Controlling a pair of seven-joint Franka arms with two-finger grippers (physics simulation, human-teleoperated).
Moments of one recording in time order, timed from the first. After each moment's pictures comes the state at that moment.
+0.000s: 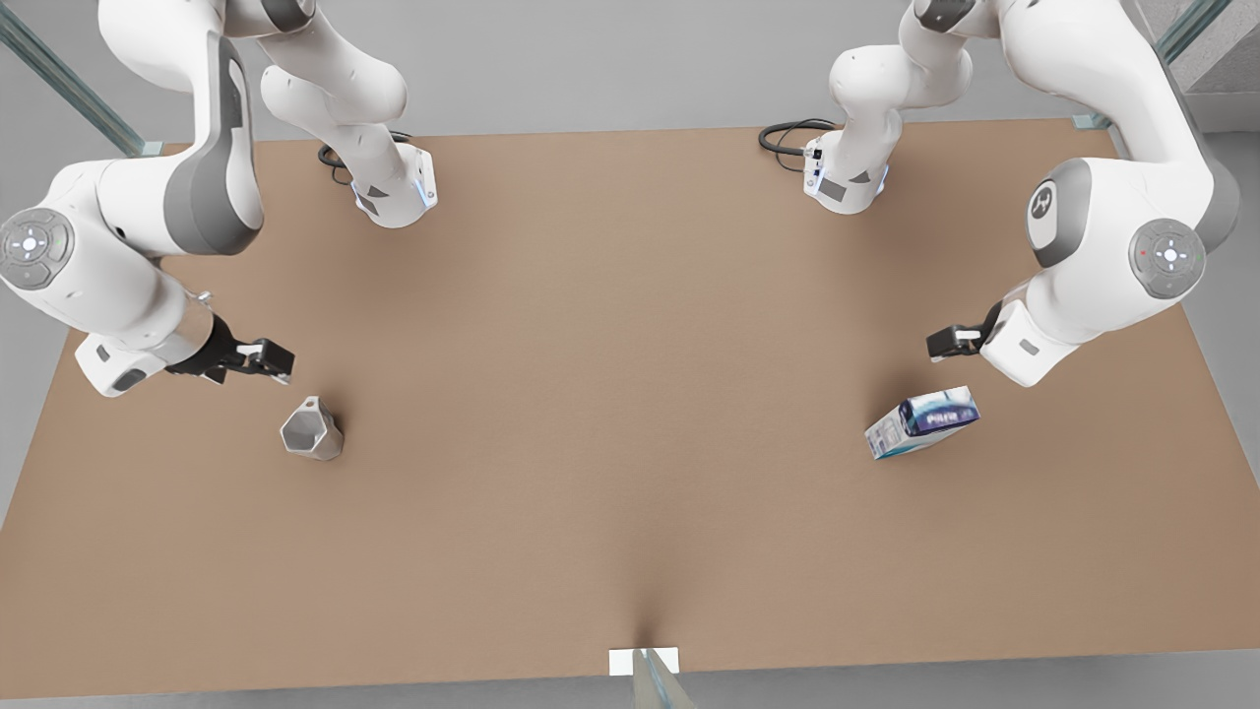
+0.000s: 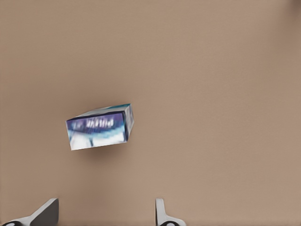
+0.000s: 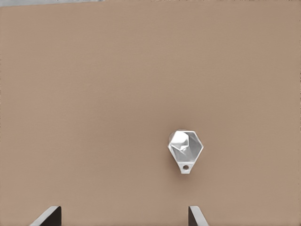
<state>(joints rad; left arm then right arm) -0.01 0.23 -0.10 -1.41 -0.02 1.51 -0.14 -0.02 0.15 0.06 -1.49 0.01 1.62 0.09</state>
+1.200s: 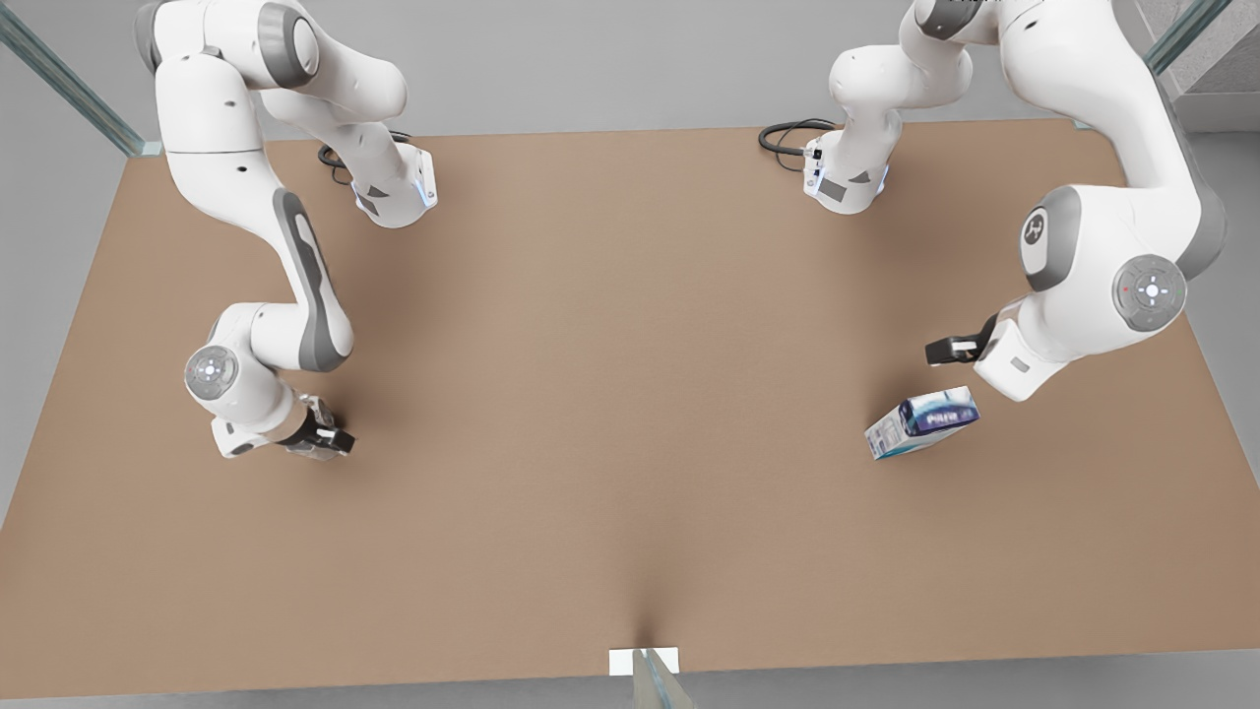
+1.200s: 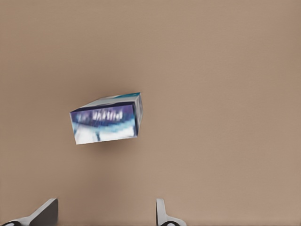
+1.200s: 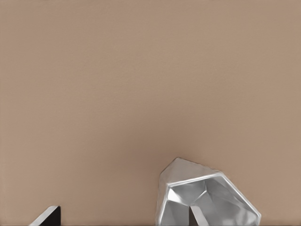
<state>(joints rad) -0.01 0.26 -0.08 -1.45 0.00 1.50 -0.14 0.04 0.36 -0.09 -2.01 0.04 2.40 0.21</state>
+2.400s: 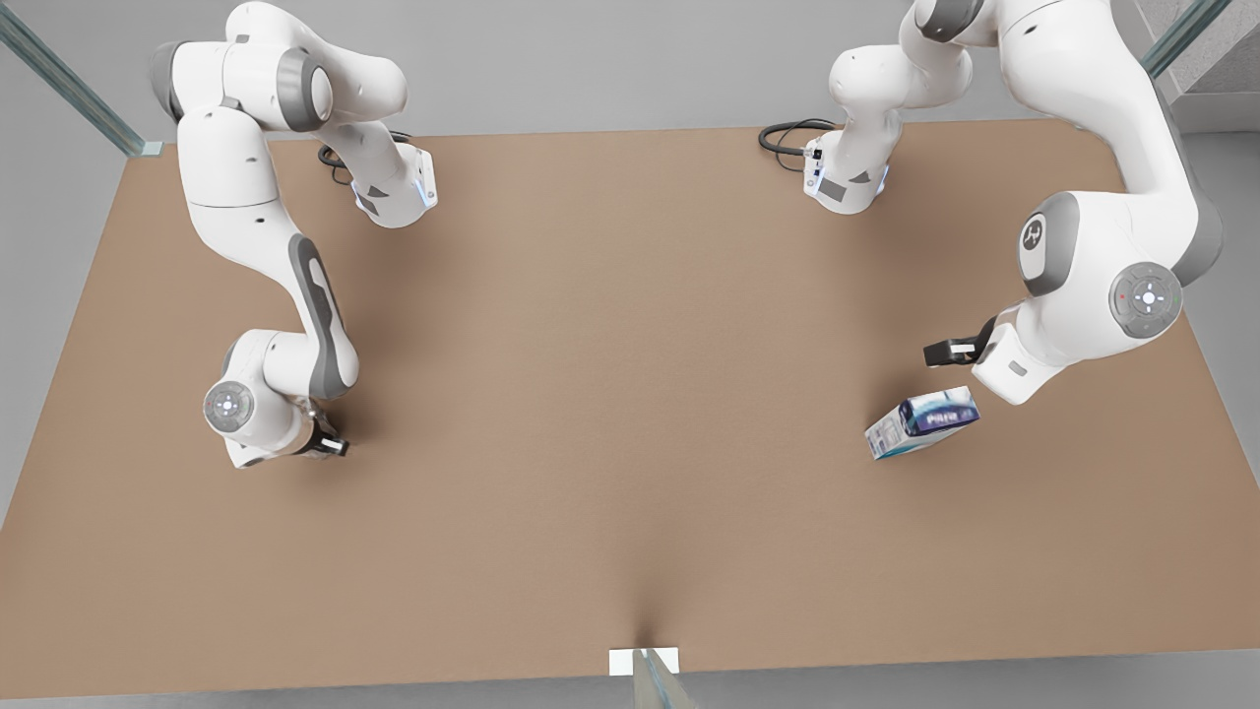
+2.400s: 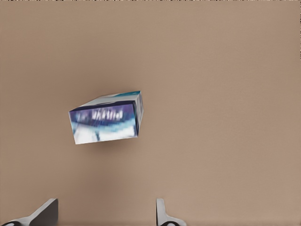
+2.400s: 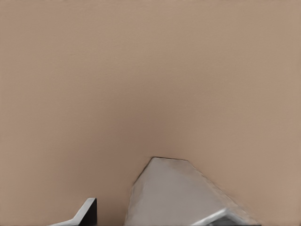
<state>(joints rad) -0.01 0.27 -0.08 -1.45 0.00 1.50 -0.14 0.12 0.52 -0.20 -1.97 0.07 2.39 0.21</state>
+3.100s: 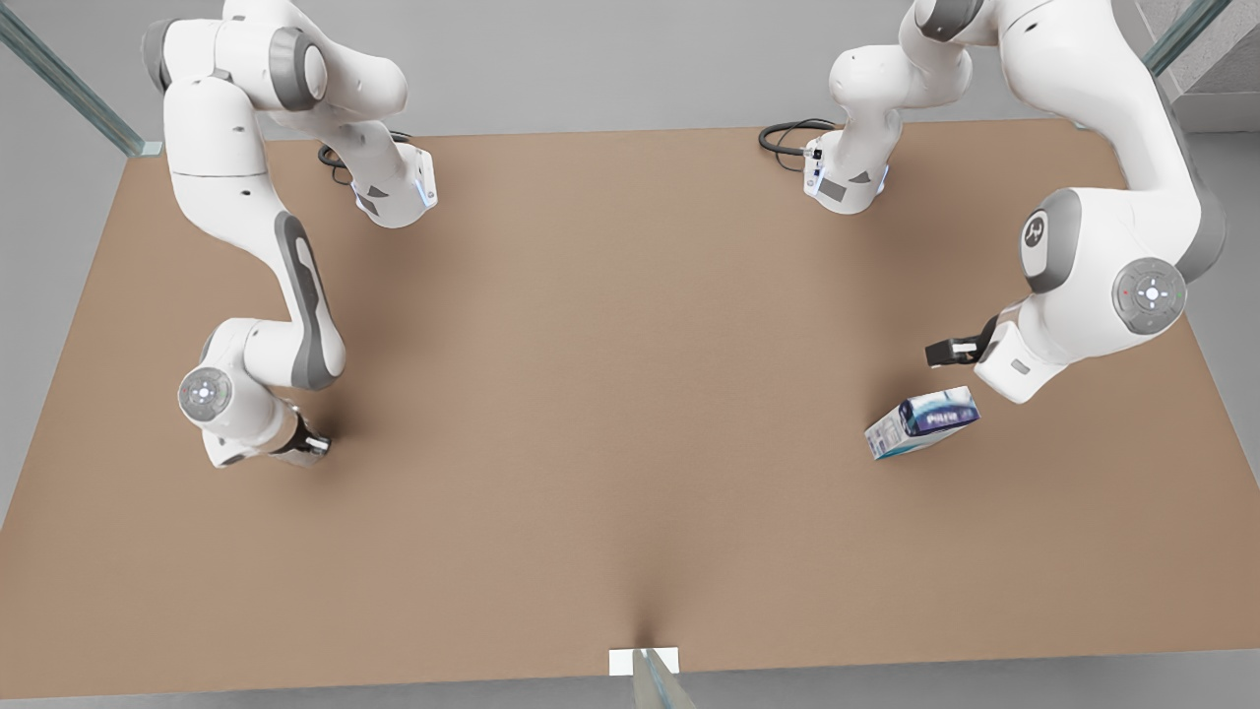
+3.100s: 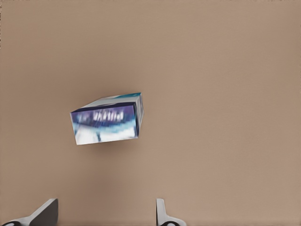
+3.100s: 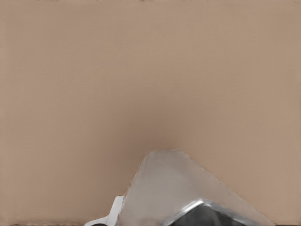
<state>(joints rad) -0.01 0.27 -0.08 -1.44 0.01 1.50 -0.14 0.12 0.42 -0.20 -1.95 0.05 2.33 0.19</state>
